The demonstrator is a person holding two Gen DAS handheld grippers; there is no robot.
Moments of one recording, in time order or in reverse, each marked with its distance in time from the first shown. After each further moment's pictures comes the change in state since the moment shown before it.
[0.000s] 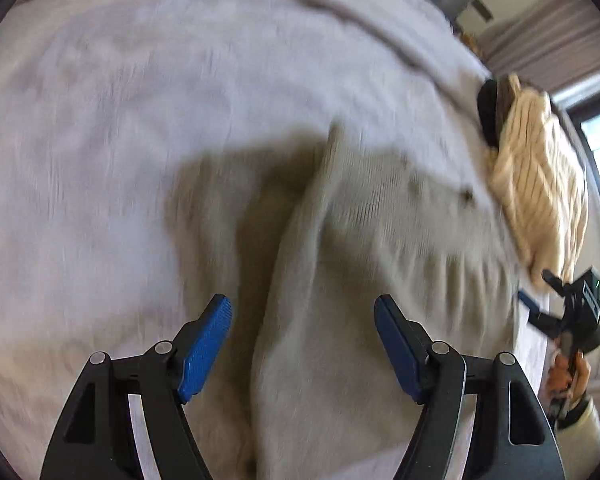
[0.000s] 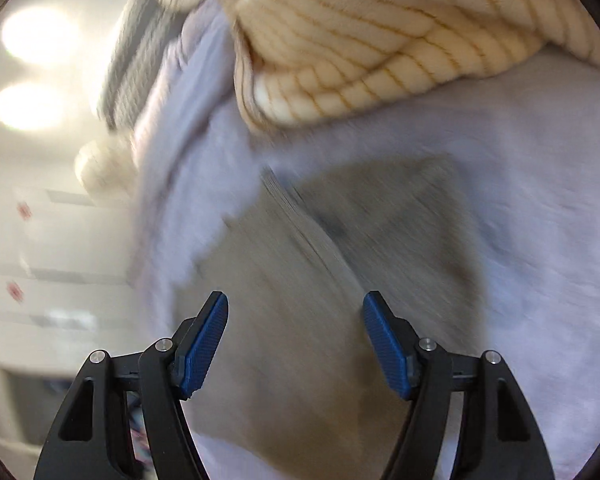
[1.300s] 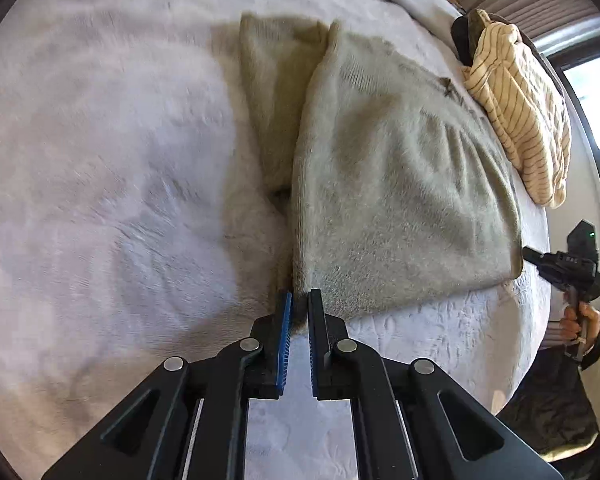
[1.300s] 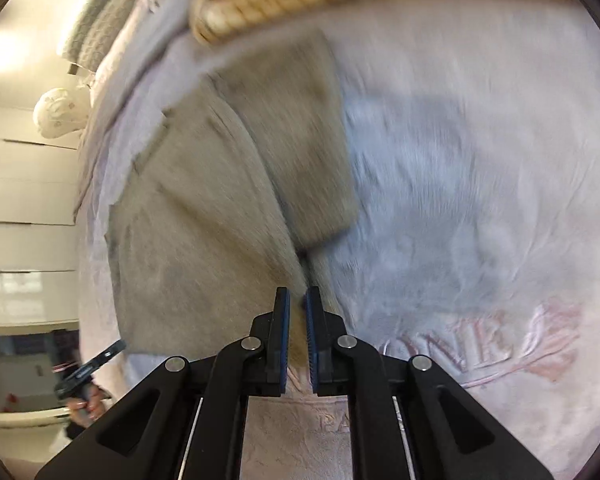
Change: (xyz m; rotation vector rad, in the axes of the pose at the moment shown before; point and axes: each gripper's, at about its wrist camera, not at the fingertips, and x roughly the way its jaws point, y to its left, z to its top) left arm -0.036 0.019 -0.108 0.075 0.087 -0.008; right arm -0.056 -0.036 -0.096 -0.071 0.105 -0.200
